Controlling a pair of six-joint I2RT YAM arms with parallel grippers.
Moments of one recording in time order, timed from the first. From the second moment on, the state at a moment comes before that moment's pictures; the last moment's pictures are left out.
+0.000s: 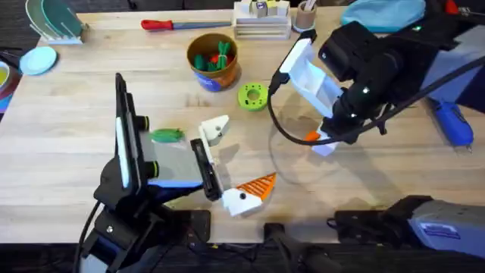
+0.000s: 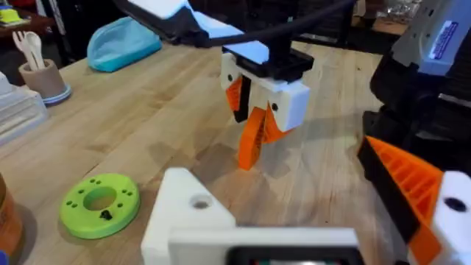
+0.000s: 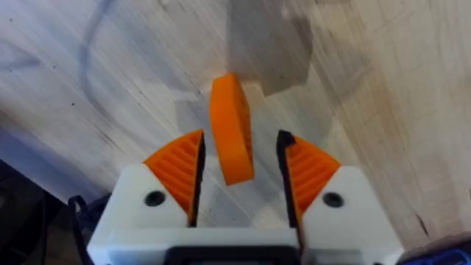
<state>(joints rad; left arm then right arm) -0.44 0.01 0.01 -0.06 0.77 -0.02 0.49 1.42 1.01 -1.12 0.01 -0.50</state>
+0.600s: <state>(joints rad) -0.44 0.01 0.01 -0.06 0.77 -0.02 0.49 1.42 1.01 -1.12 0.00 -0.50</state>
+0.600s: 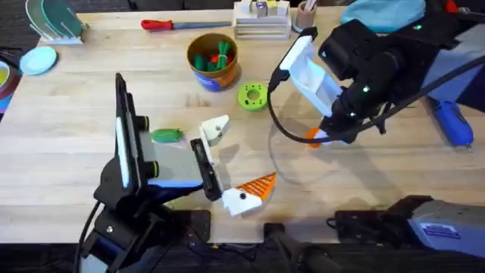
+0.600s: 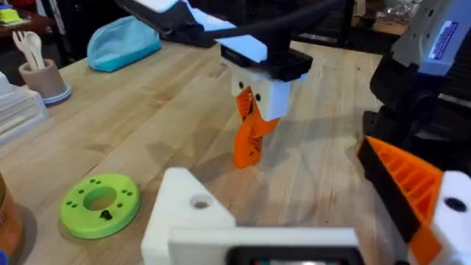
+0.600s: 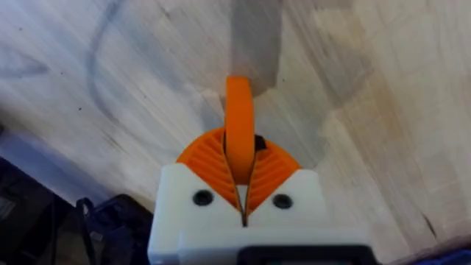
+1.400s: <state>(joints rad) -0.44 0.01 0.01 -0.06 0.77 -0.02 0.46 1.31 0.98 -0.65 -0.89 0.10</state>
